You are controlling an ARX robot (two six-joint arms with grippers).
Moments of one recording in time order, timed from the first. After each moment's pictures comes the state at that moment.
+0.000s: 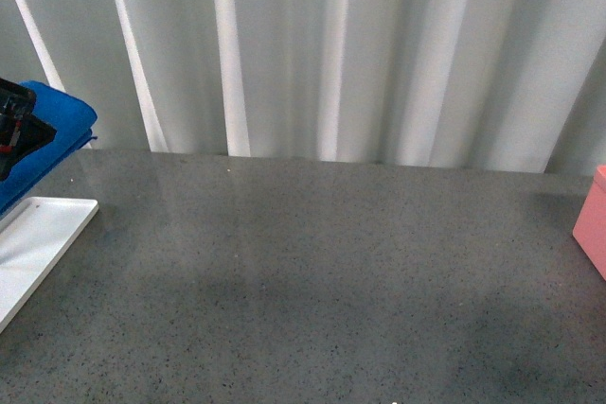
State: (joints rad) left arm 0.07 1.54 0.84 0.17 0.05 0.39; right arm 0.00 0.00 0.02 0.00 0.00 -0.01
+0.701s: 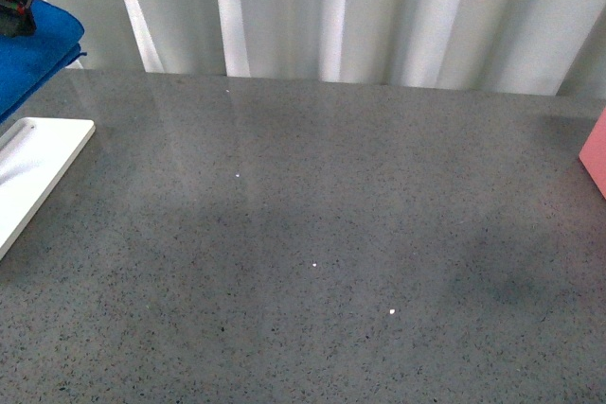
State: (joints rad) left arm 0.14 2.01 1.50 -0.25 -0.09 0.38; right arm 0.00 0.00 0.02 0.00 0.00 -0.01
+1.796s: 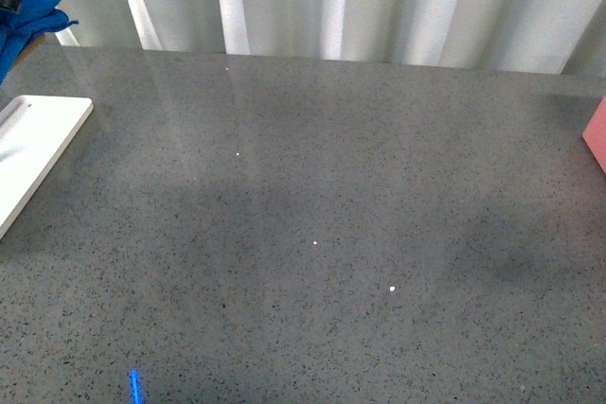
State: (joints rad) left arm 0.20 2.08 1.46 -0.08 -0.03 0.37; right arm 0.00 0.00 0.02 0.00 0.00 -0.01
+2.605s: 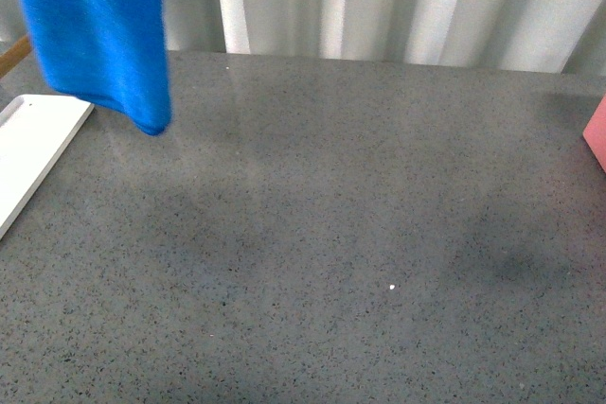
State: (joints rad) left arm -0.09 1.68 1.12 0.37 0.42 -0.19; right arm 0.00 0.00 0.02 0.00 0.00 -0.01
